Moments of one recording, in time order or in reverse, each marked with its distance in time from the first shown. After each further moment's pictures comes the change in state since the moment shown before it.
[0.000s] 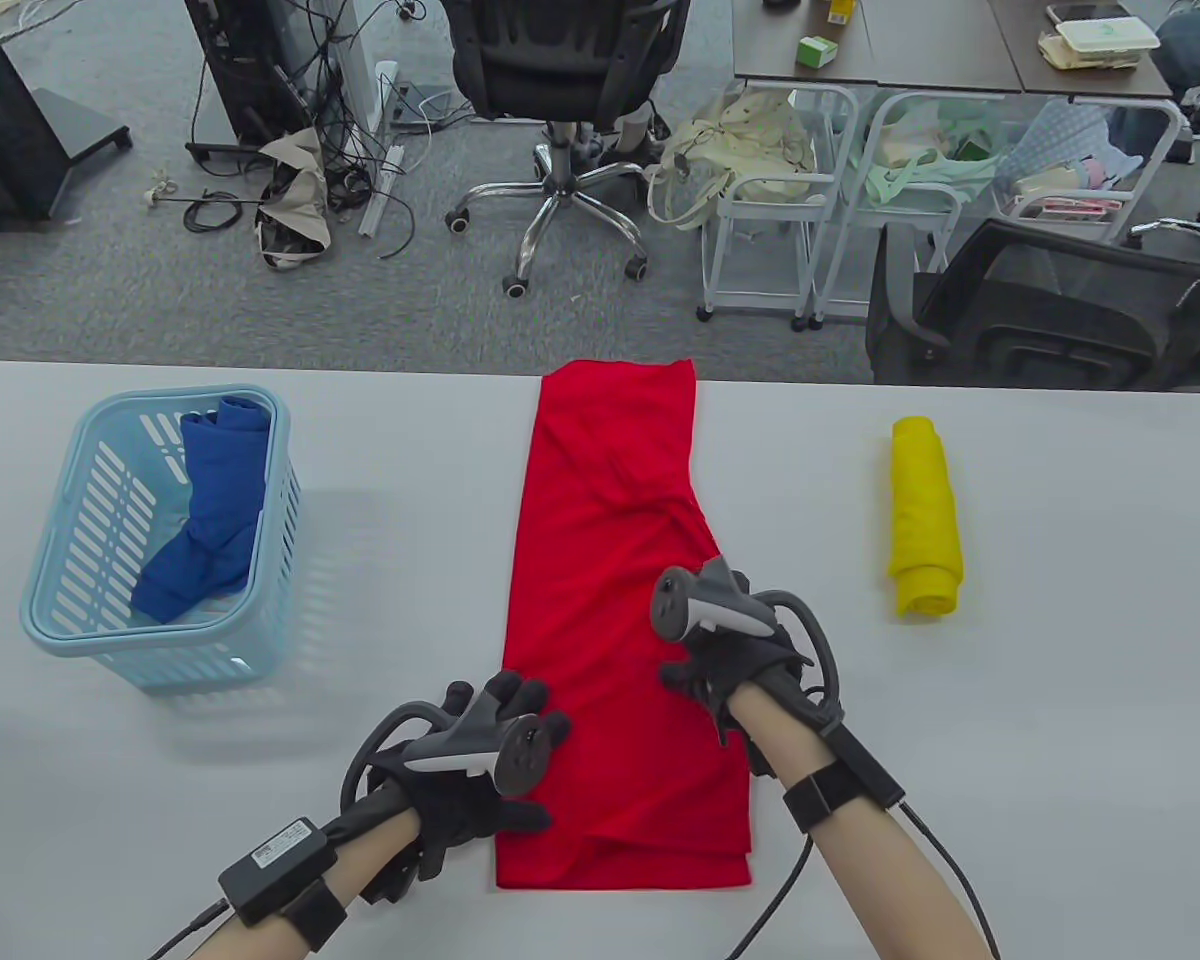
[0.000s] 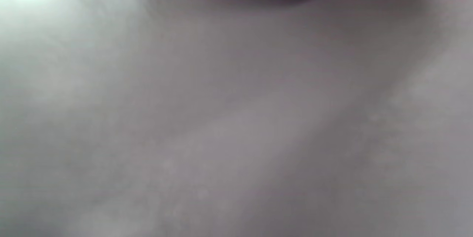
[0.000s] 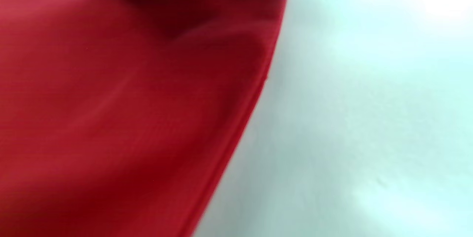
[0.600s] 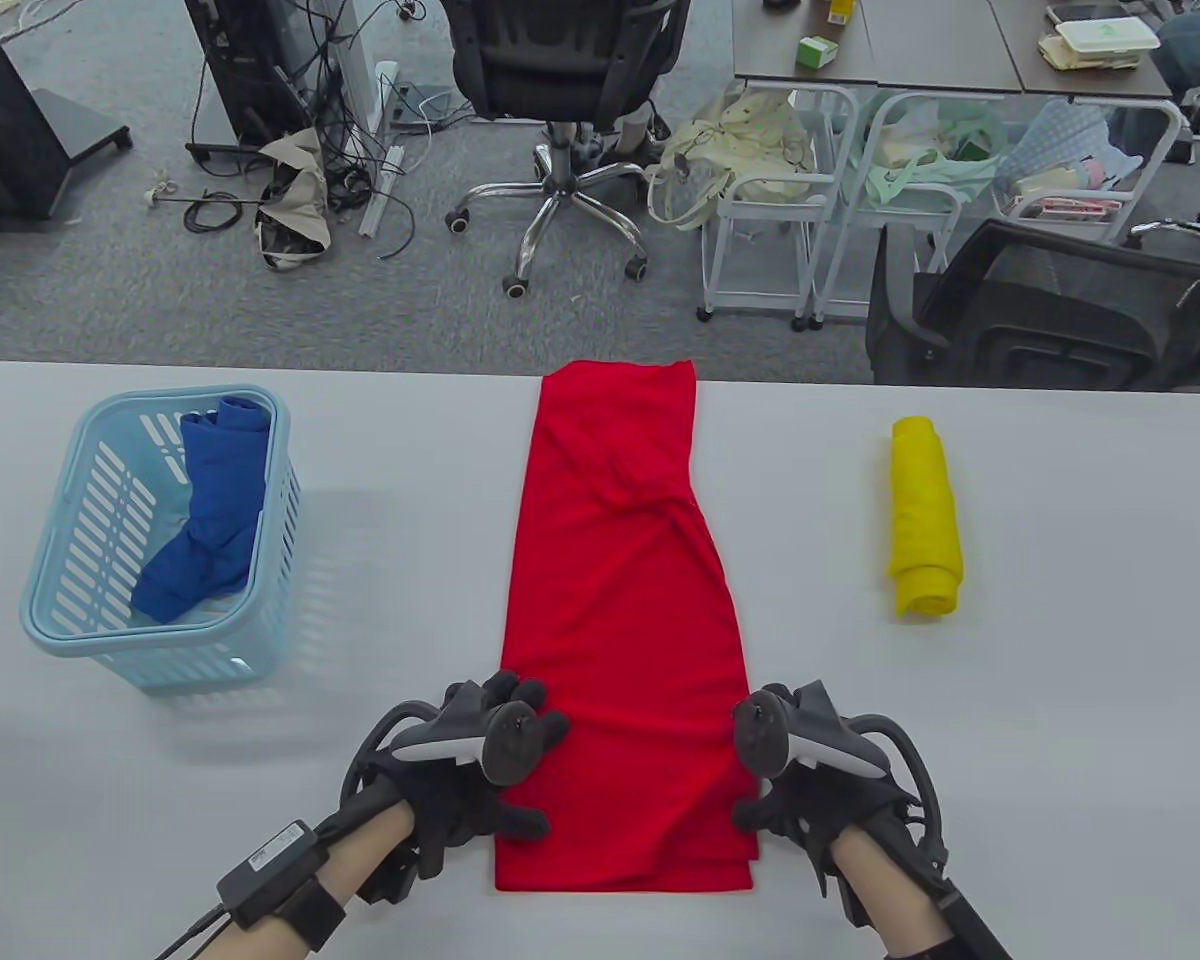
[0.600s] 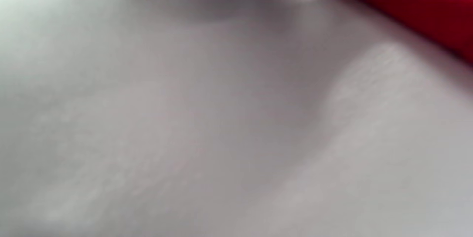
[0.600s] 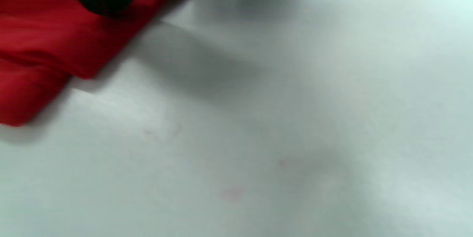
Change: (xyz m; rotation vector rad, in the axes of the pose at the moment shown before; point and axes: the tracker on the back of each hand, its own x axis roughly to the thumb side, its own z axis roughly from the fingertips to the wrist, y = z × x) left_hand -0.003 0.013 0.006 -0.038 -0.069 0.154; right_hand -0.038 0.066 0.084 0.012 0.003 -0.142
